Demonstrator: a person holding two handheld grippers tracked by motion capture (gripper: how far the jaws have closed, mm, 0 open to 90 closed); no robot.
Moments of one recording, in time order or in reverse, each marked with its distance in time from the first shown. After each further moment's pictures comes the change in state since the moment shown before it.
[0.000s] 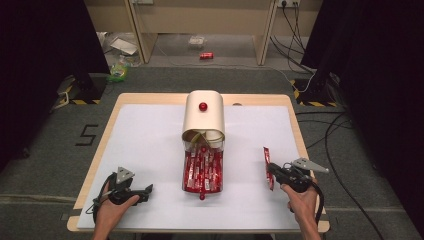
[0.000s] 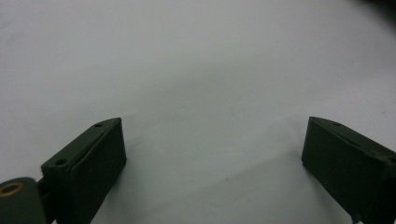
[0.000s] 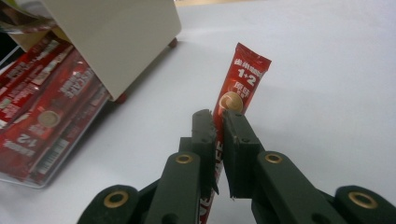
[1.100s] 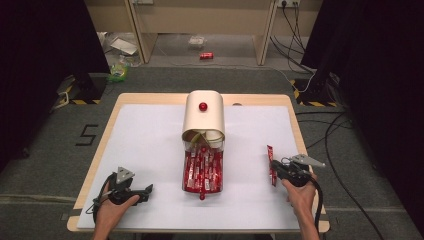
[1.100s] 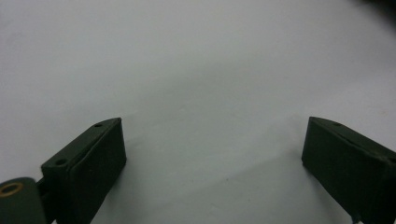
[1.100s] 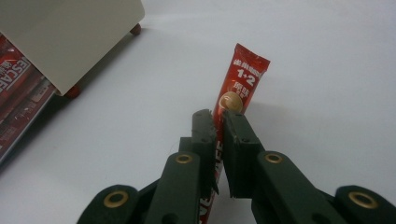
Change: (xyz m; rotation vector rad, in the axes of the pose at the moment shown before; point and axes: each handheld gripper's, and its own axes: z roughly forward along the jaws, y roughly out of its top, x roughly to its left) left arm 0.000 0.000 0.000 0.000 0.000 0.000; right arm -0.016 0.001 0.017 0.043 -0.091 -0.008
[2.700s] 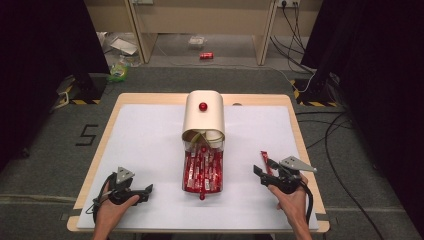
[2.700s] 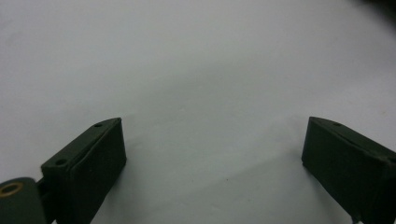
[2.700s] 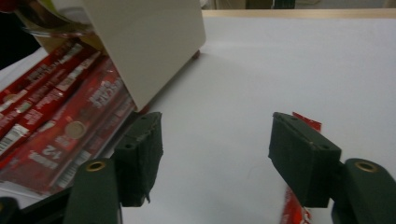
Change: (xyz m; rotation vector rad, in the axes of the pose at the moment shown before) left arm 0.000 0.000 0.000 -0.001 -0.001 -0.001; right arm 0.047 0.006 -0.009 -0.076 0.091 -0.059
